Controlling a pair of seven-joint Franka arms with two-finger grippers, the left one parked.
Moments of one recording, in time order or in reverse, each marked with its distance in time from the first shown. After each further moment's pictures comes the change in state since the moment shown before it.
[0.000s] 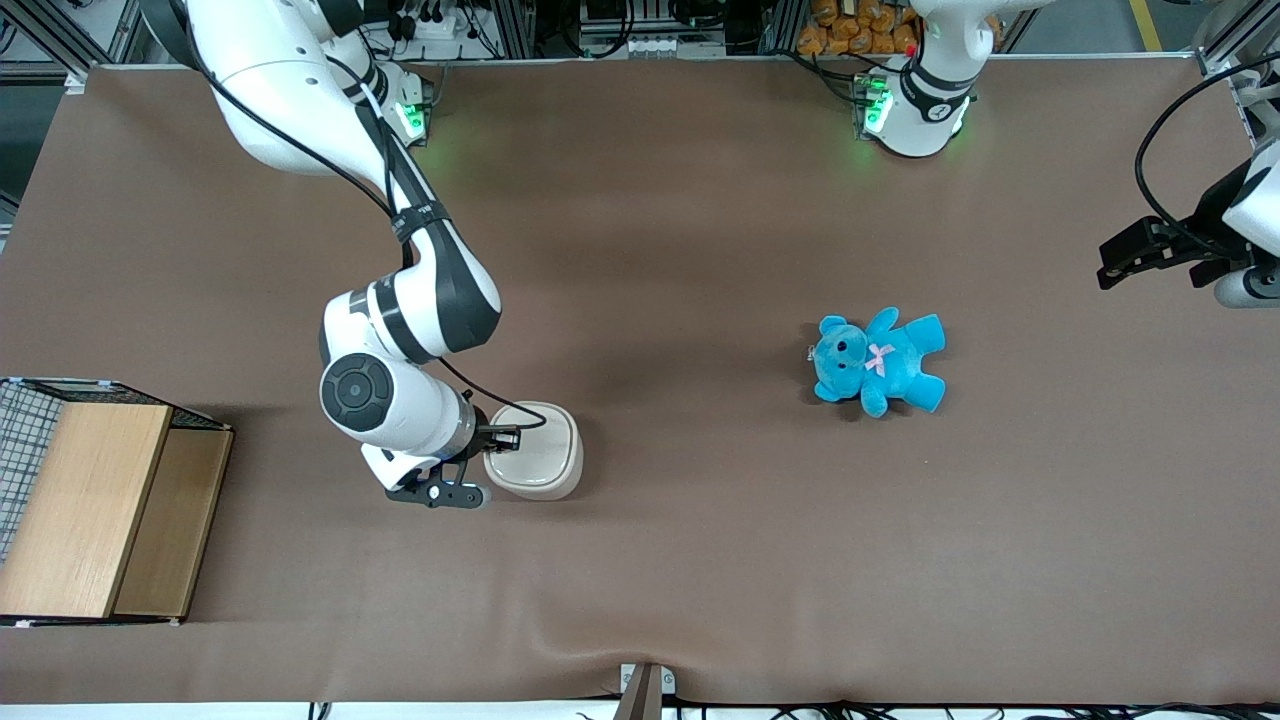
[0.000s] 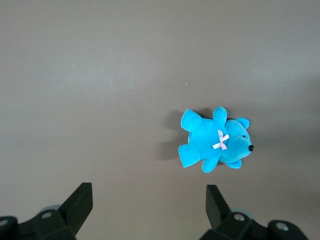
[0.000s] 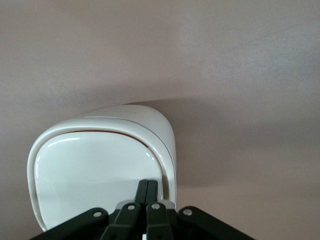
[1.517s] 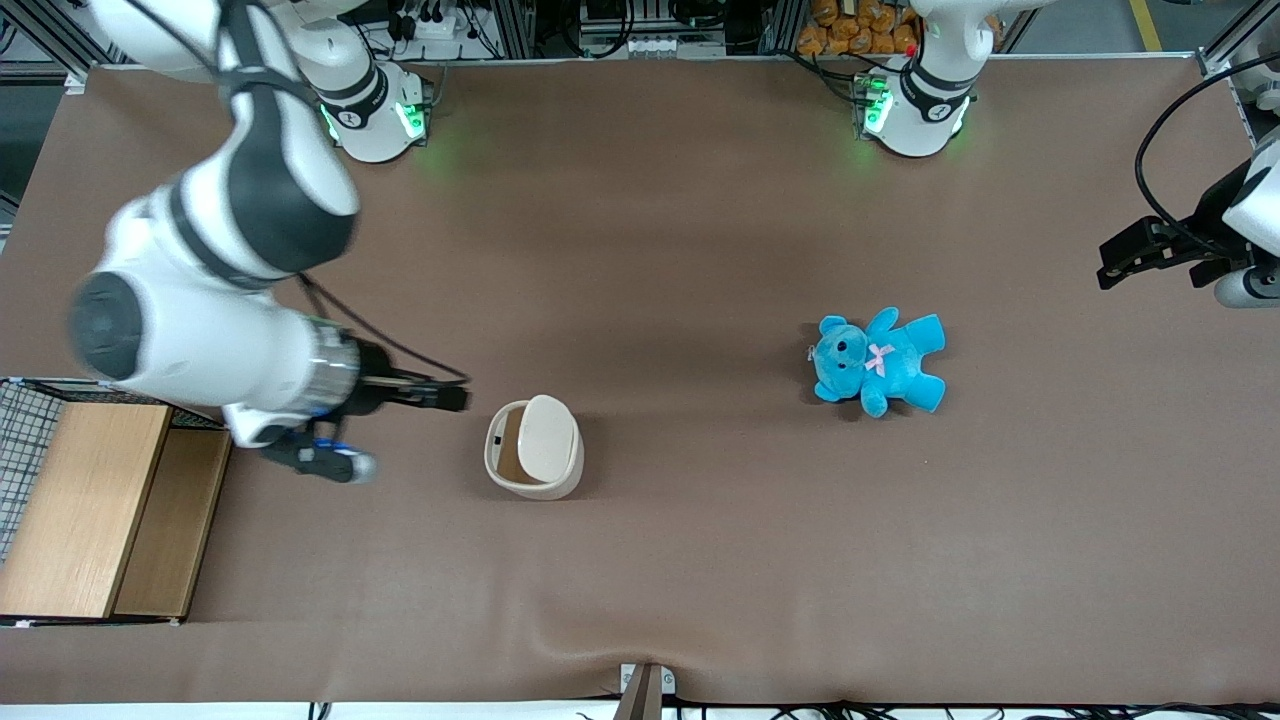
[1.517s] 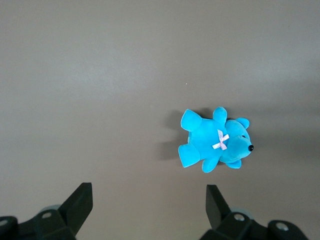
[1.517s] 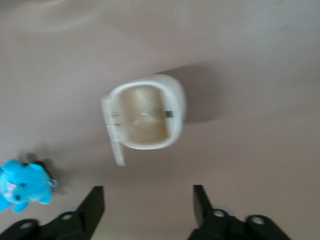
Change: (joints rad) arm -0.113 -0.163 -0.051 0.205 0.175 -0.447 0.043
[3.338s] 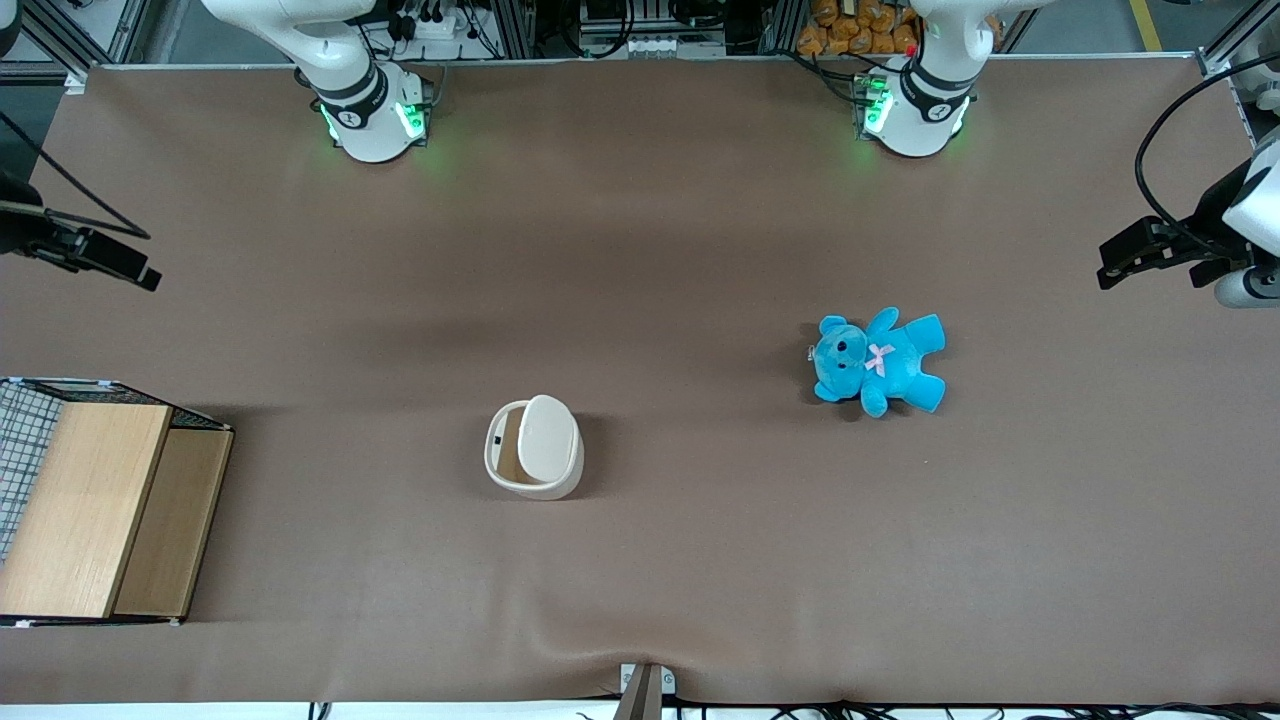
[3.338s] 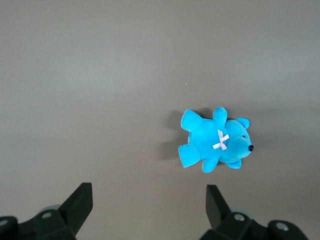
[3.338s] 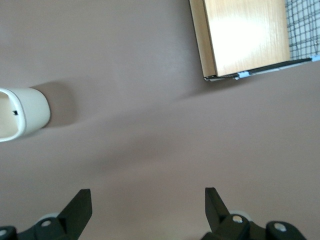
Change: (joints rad) arm -0.236 -0.580 -0.038 -0.523 -0.345 -0.007 -0.280
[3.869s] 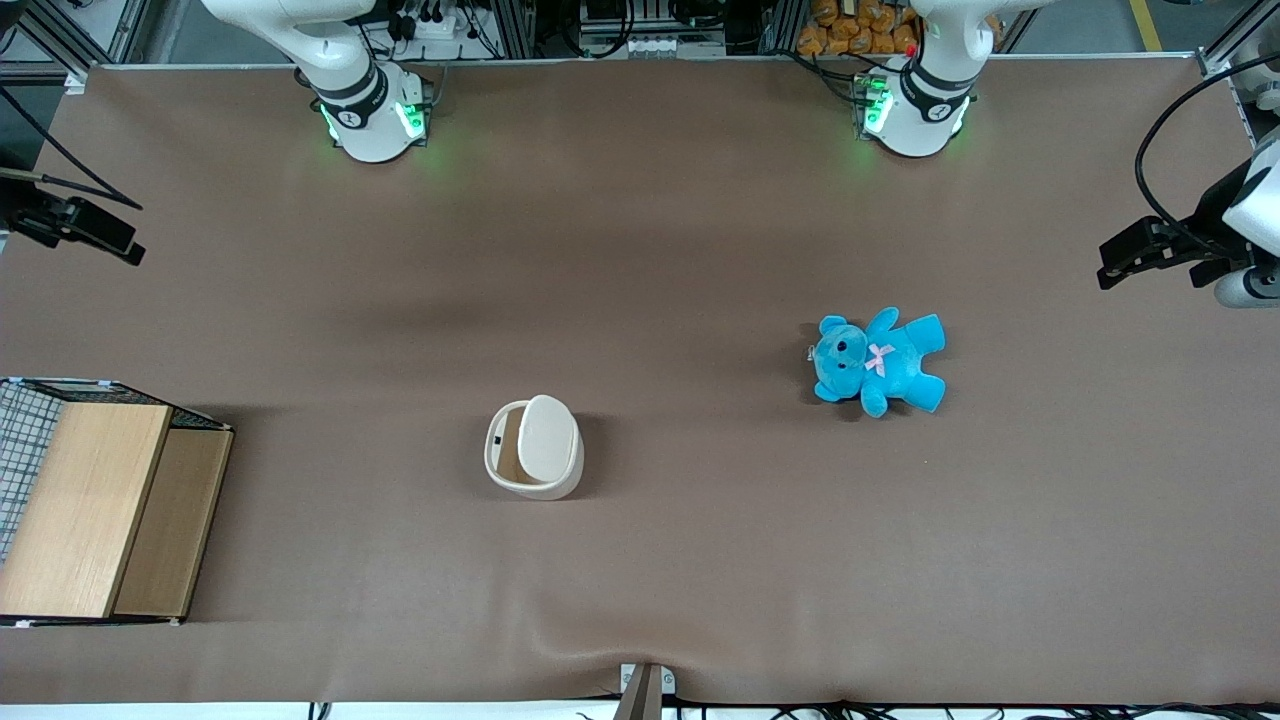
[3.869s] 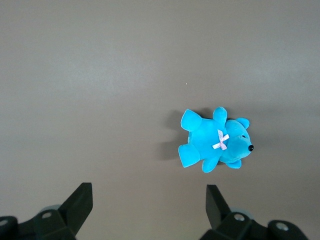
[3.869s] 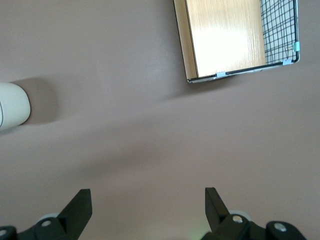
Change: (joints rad) arm 0.000 -0.046 0.000 -0.044 -0.060 0.023 -0.033
